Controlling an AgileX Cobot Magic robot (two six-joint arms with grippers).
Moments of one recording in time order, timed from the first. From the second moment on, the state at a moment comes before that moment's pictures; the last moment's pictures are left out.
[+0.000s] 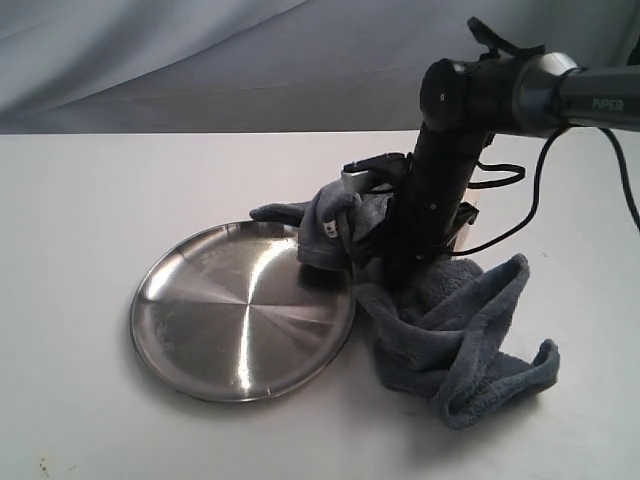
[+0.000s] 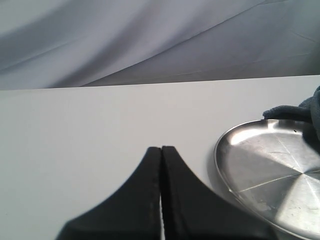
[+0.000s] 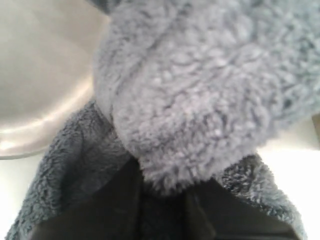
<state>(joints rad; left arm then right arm) -0.01 0.00 -0.01 -0.14 0.28 0.17 0.41 2.16 -1.62 0.22 1.14 -0.31</state>
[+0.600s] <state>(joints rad) -0.01 0.00 -0.01 -0.14 0.28 0.17 0.41 1.91 -1.61 0.36 1.06 -0.43</state>
